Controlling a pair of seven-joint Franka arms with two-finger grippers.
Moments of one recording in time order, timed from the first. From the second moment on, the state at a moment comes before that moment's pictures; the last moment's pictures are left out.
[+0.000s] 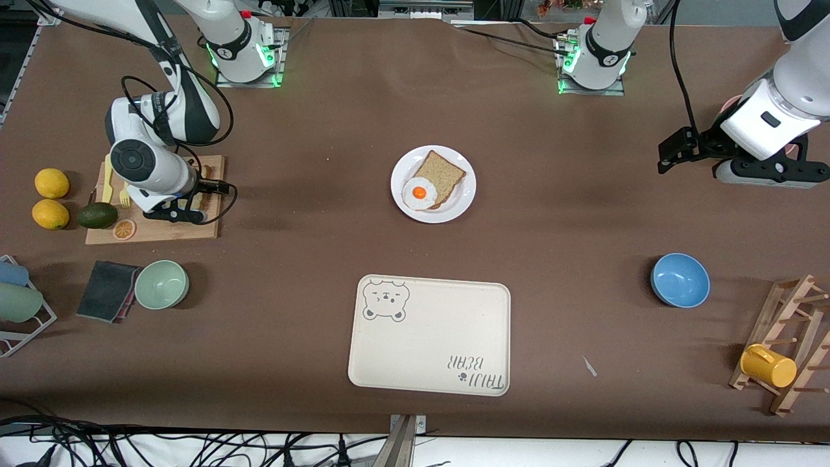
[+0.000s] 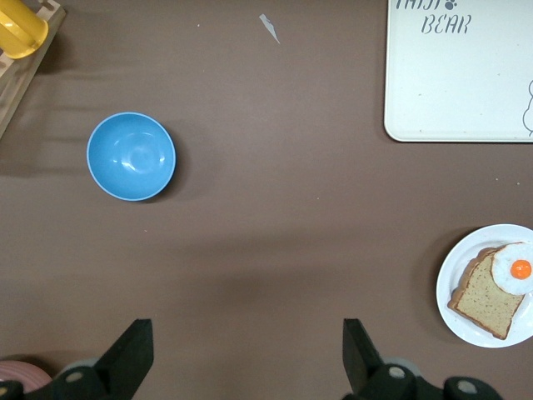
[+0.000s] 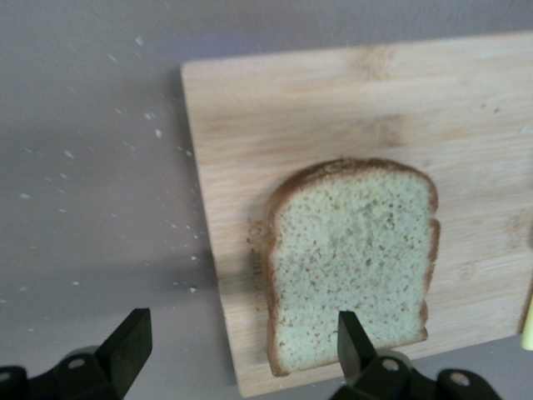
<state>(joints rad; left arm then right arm) -0.08 -0.02 -0.01 -1.70 -0.04 1.67 -0.05 0.00 0.22 0.03 -2.33 -0.24 2.26 0.26</state>
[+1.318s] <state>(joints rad) -0.09 -0.02 -0.01 -1.70 -0.04 1.67 -0.05 0.00 0.29 0.00 -2.32 -0.31 2.25 0.31</state>
